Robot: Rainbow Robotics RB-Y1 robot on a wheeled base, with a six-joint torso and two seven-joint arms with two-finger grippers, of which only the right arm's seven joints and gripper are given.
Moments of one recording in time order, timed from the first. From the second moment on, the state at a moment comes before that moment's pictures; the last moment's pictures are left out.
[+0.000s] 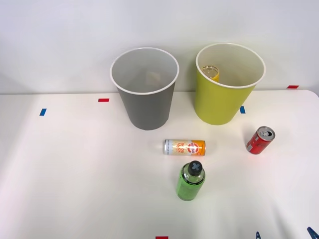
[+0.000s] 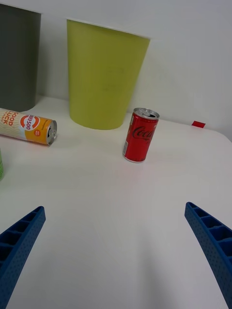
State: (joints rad) arm 1.09 -0.33 0.25 -1.95 -0.13 -0.72 1.75
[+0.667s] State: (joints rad) arm 1.09 -0.33 0.25 -1.95 -0.13 -0.72 1.75
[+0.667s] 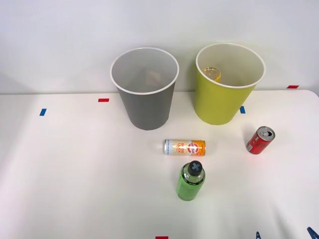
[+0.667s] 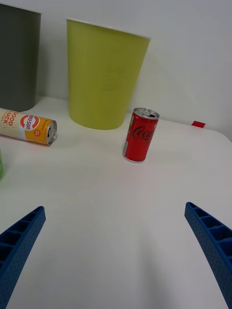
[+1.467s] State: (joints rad) arm 1.09 -0.33 0.25 -1.95 -0.13 -0.72 1.75
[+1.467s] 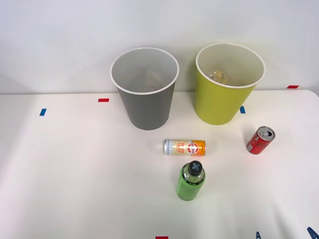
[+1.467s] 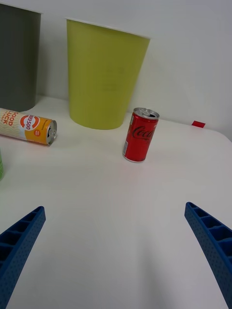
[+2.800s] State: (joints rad) arm 1.09 -0.33 0.25 -1.95 -0.13 -0.72 1.75
